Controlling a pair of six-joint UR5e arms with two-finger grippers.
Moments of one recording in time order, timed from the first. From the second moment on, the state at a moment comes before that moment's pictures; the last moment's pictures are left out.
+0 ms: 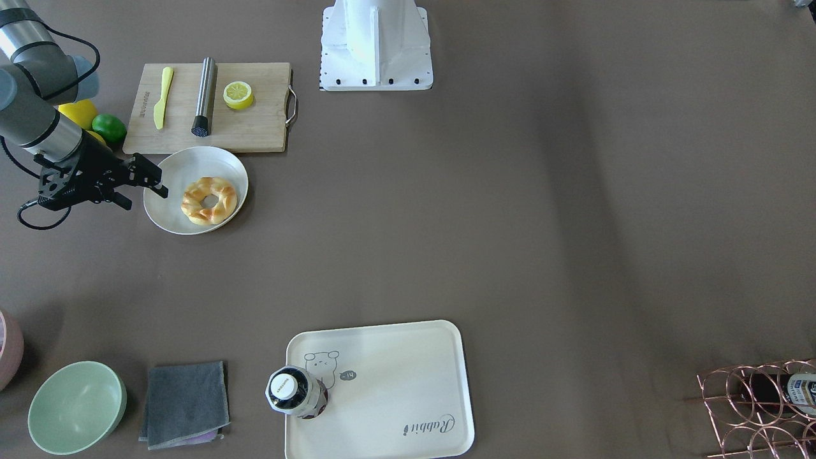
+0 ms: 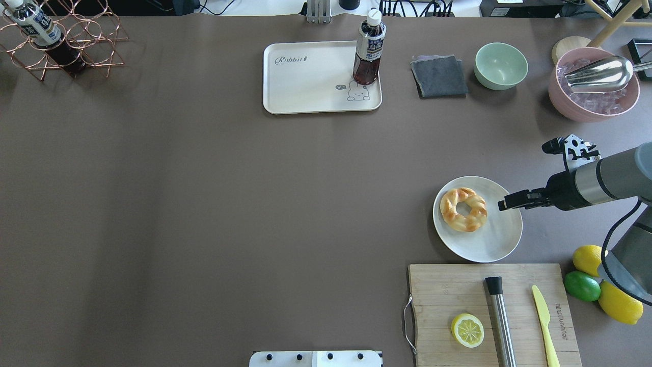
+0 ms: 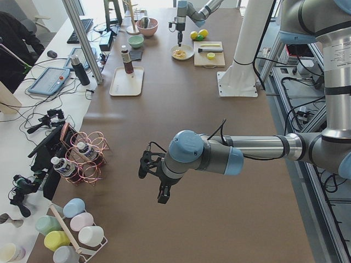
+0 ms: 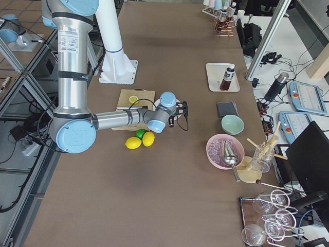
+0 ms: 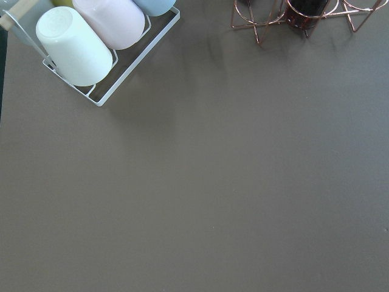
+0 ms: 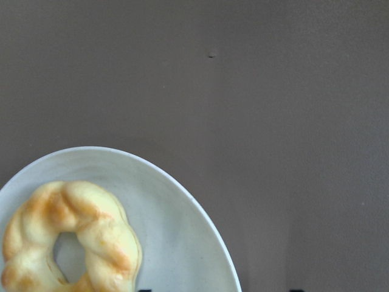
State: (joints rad) left arm -1.77 -1.36 -1.79 -1.76 -2.40 0.08; right arm 0.80 -1.62 1.63 -0.62 2.18 1.02
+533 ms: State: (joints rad) left arm -1.77 -1.36 -1.79 -1.76 -2.40 0.08; right arm 0.78 -1.62 1.63 -0.62 2.18 1.02
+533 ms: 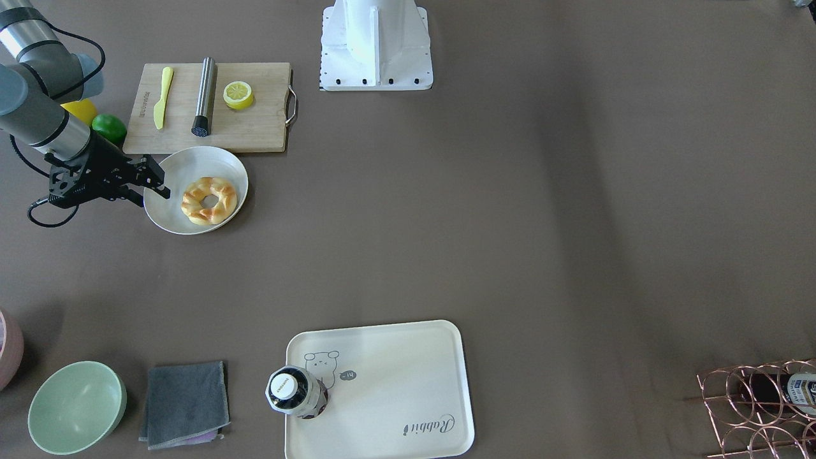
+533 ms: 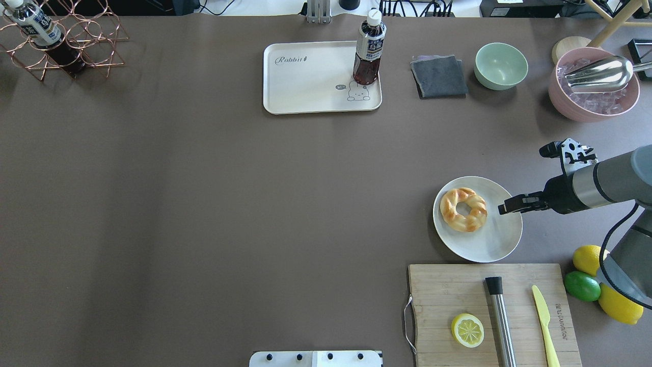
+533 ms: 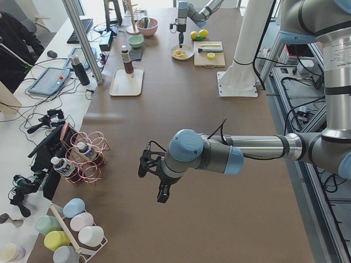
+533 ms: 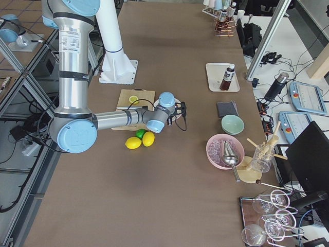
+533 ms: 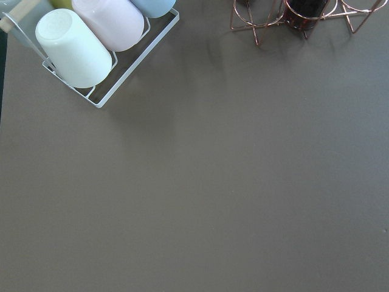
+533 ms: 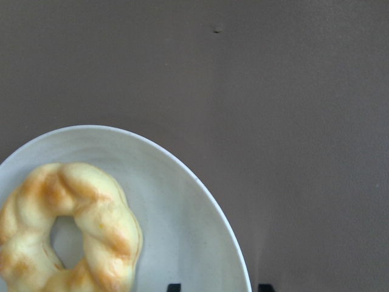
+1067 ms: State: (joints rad) left arm -1.78 -1.36 -1.80 -1.76 -2.40 0.08; right arm 0.78 -1.68 1.65 -0.53 2.19 1.02
